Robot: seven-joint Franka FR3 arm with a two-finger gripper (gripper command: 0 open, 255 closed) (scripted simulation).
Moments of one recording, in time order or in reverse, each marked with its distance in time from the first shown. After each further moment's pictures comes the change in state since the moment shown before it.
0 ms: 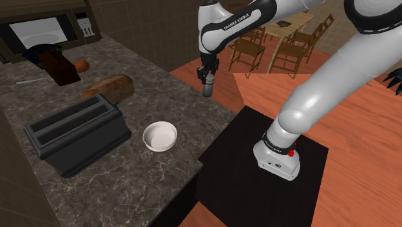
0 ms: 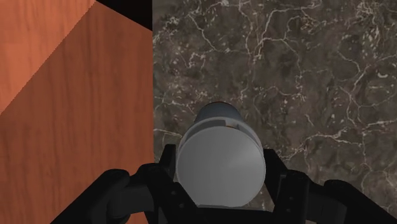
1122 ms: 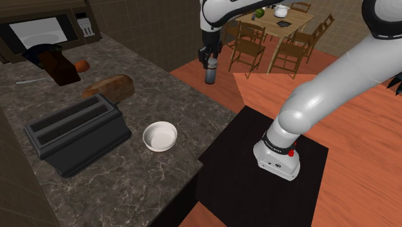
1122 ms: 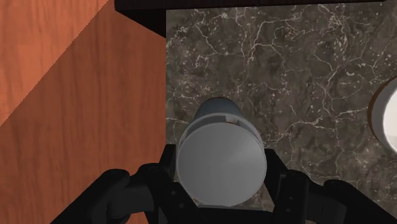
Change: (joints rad) arm 0.003 -0.097 0.002 0.148 0.012 -0.244 -0.022
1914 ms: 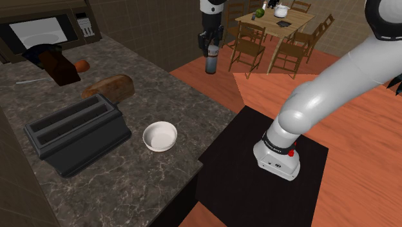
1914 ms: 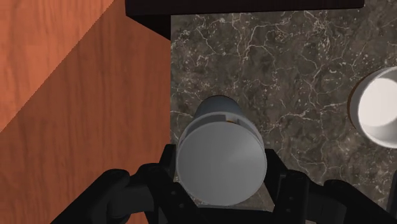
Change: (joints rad) arm 0.004 -0.016 0.007 0.144 0.007 -0.161 -0.005
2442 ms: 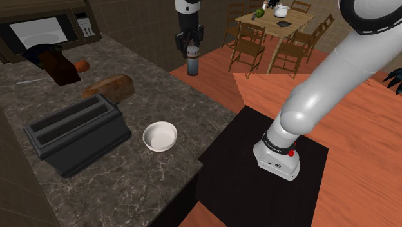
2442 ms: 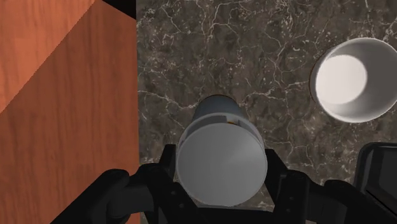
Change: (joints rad) arm 0.061 0.162 0.096 0.173 0.029 -0.023 0.145
